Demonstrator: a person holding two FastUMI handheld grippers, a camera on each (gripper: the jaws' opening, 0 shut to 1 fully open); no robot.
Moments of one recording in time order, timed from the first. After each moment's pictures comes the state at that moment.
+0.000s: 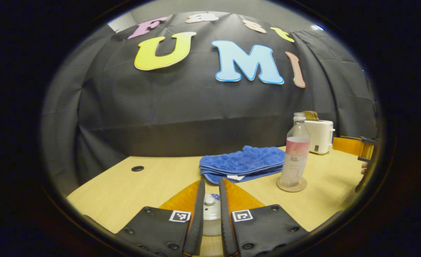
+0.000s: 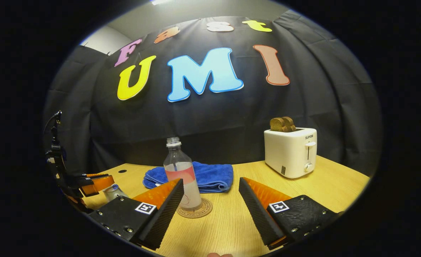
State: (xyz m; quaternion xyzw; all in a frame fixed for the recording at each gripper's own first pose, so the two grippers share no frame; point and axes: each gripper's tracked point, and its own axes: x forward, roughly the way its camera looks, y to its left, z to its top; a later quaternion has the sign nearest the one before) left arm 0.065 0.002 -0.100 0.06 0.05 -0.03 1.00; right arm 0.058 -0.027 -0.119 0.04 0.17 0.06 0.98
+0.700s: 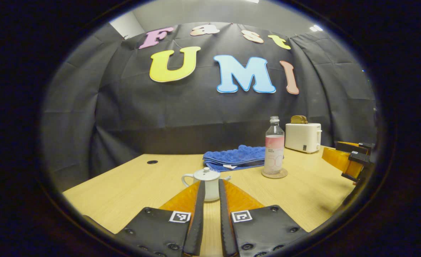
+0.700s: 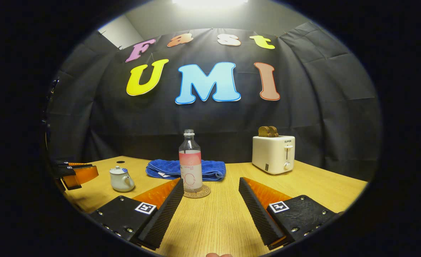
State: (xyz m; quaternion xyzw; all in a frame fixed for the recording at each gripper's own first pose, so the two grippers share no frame) left arm -0.063 -0.005 -0.110 0.05 0.03 0.00 1.00; right arm -0.041 -0.014 -0.109 -0.02 0.14 0.02 0.99
